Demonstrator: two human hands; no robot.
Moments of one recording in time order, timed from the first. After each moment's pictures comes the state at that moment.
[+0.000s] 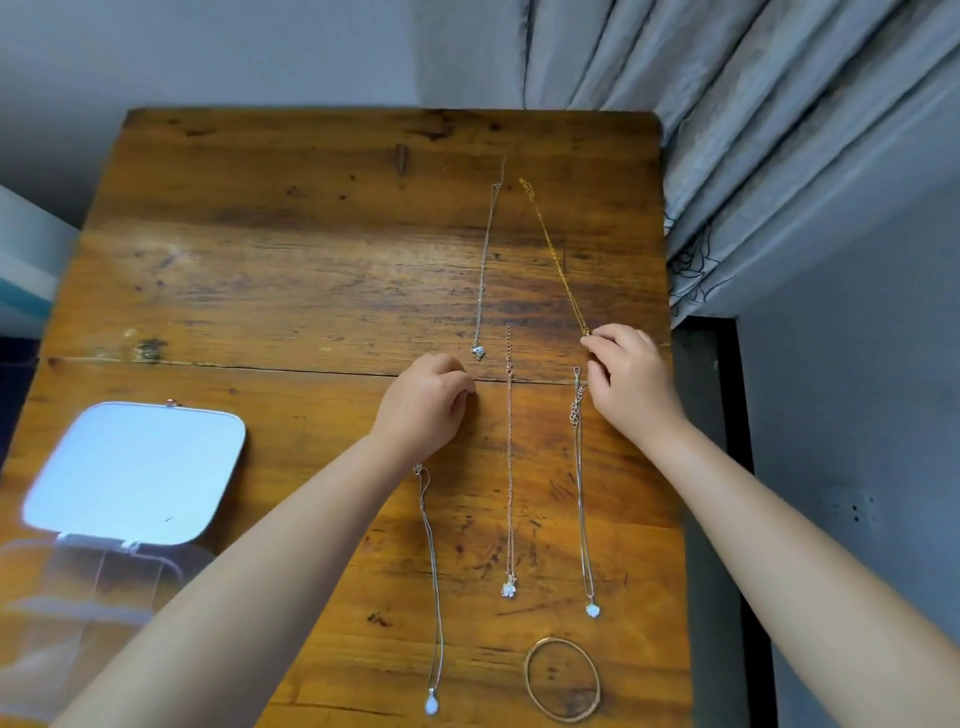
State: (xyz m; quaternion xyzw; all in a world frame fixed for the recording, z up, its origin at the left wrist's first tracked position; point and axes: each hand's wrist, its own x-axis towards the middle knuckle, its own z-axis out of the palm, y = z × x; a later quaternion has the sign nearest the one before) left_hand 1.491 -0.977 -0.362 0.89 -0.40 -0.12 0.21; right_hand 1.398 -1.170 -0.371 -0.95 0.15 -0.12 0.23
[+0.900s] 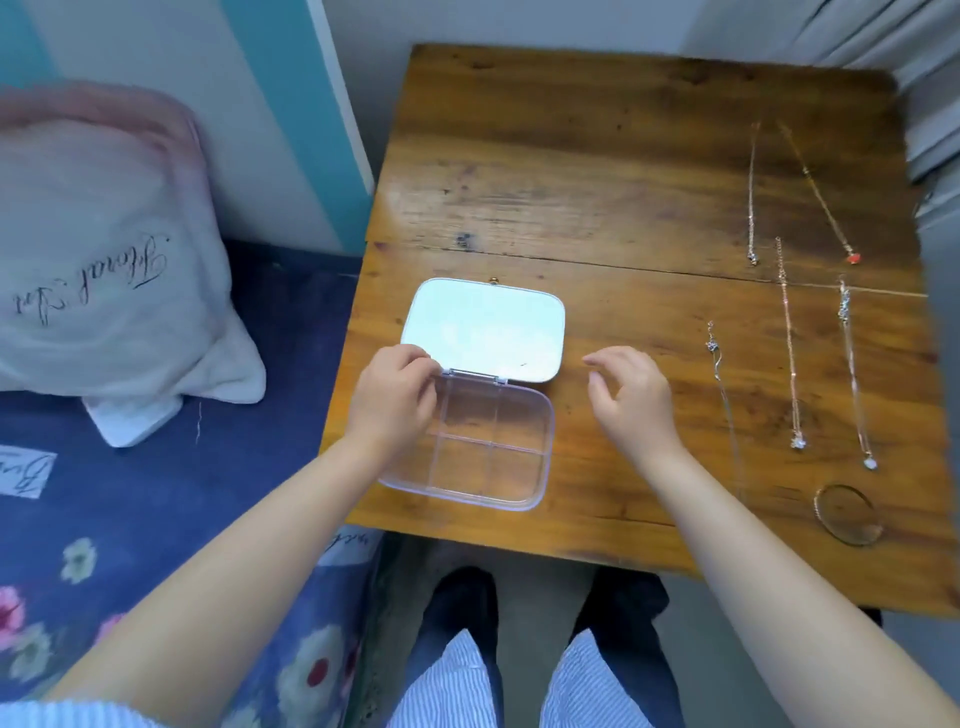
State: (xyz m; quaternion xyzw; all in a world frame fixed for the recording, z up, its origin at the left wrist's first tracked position) left_hand 1.517 -0.606 -0.323 0.92 -0.32 -0.04 0.23; right_hand 1.416 -0.812 -0.325 -0.92 0.19 -0.14 0.32
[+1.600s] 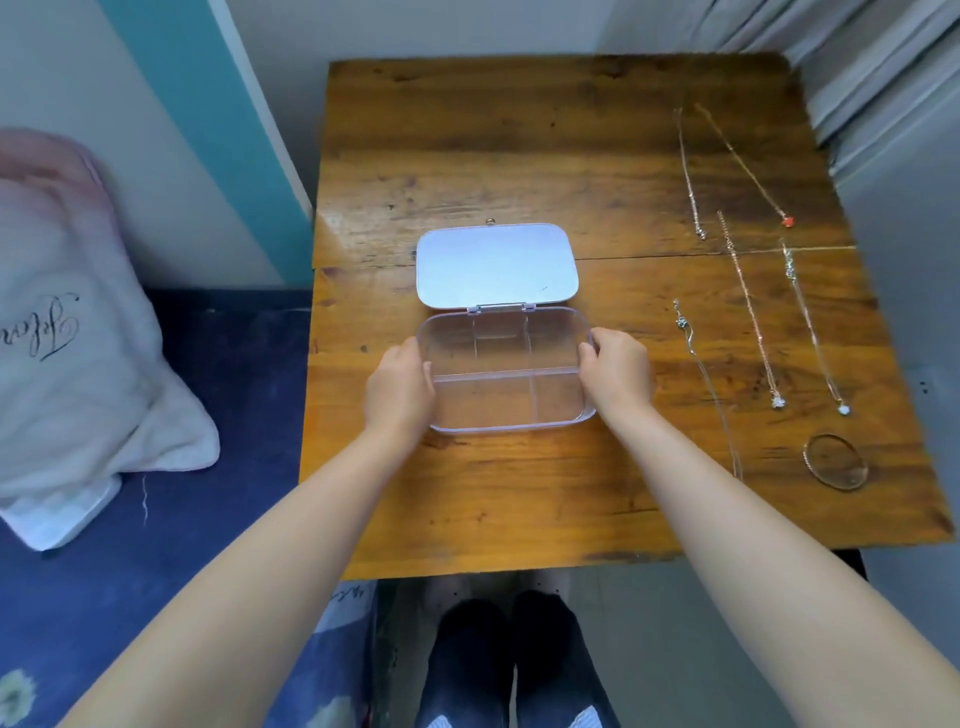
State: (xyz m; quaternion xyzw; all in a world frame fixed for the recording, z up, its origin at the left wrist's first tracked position) left_hand 1.547 -0.648 -0.356 0.94 -0.20 -0.16 0.21; right_hand 1.446 -0.820 -0.350 -0.87 0.42 -0.01 0.26
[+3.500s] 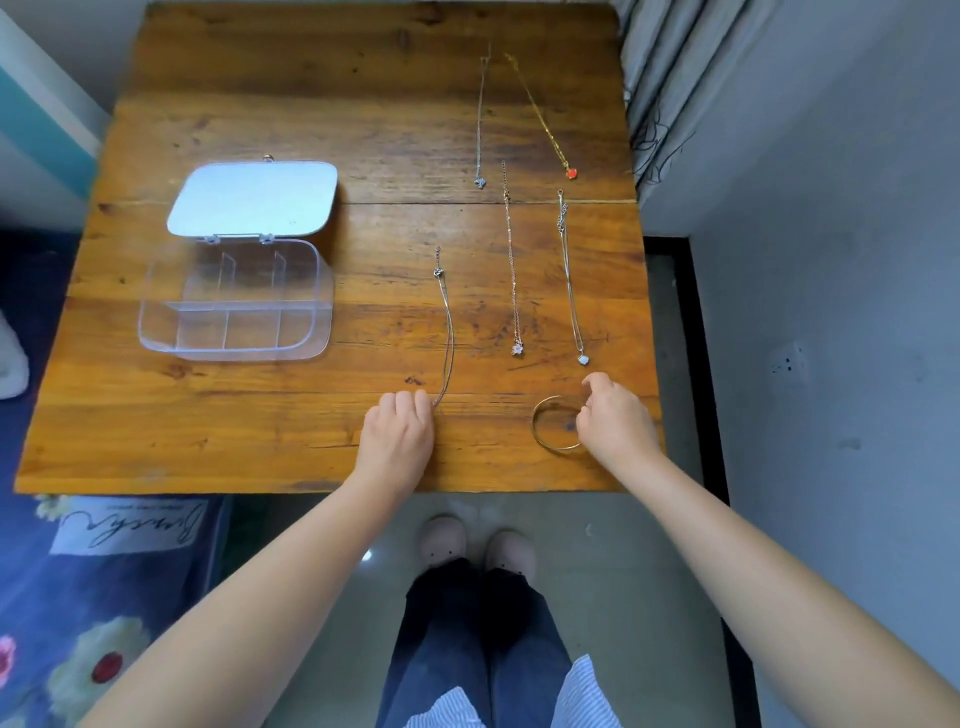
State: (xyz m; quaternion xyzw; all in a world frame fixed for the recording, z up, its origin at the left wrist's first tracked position) left_hand 1.294 -0.817 -0.363 0.91 -0.41 -0.02 -0.09; right_hand 1.196 -1.006 -0.352 -0.89 0.37 0.14 0.23
